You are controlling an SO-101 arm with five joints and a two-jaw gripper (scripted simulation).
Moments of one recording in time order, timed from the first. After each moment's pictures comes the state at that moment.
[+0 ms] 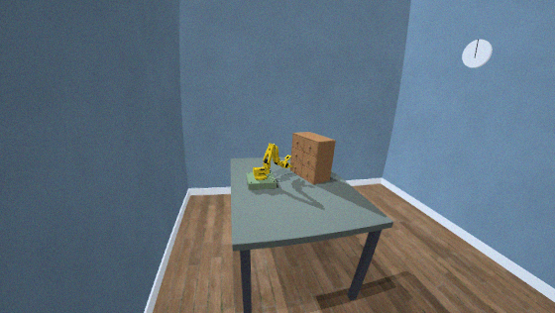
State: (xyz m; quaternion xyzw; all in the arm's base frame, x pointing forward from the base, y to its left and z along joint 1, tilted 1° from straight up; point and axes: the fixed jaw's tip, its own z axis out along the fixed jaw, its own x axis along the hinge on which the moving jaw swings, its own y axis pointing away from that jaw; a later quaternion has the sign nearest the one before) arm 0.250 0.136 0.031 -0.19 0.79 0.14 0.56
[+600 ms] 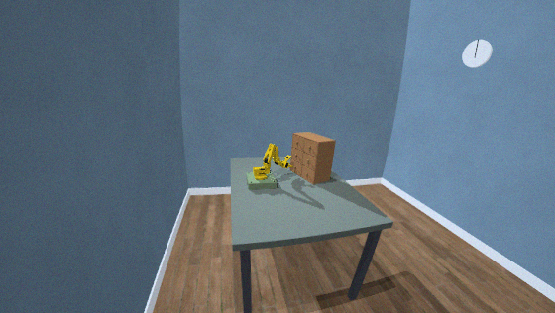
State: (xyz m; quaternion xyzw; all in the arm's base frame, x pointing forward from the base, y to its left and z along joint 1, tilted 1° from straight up) arm 0.251 0.136 0.029 -0.19 0.79 0.13 0.56
